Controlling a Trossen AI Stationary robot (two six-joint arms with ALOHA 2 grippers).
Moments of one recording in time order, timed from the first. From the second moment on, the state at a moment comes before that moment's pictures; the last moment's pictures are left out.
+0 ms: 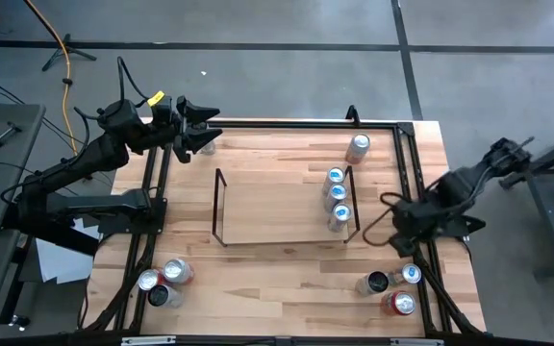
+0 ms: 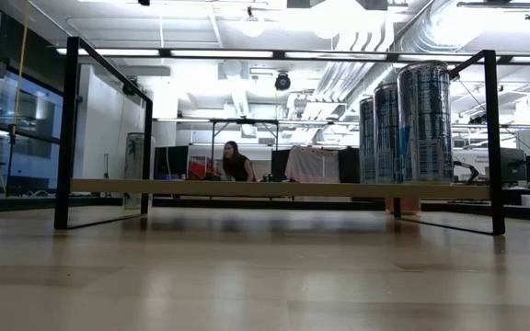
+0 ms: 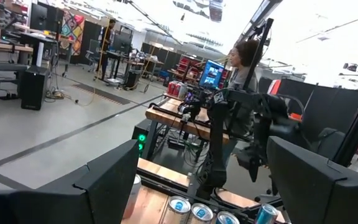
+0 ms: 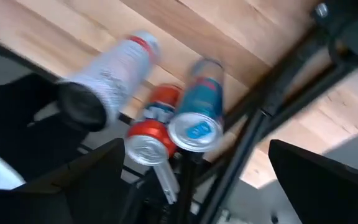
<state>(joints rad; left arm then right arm) 0.46 0.81 0.96 -0.01 0.23 -0.32 0.57 1.03 1.15 -1.46 -0.33 1.60</state>
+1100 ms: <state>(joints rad) 0.46 0.81 0.96 0.00 0.22 -0.30 0.88 1.27 0.97 -1.17 -0.26 1.77</state>
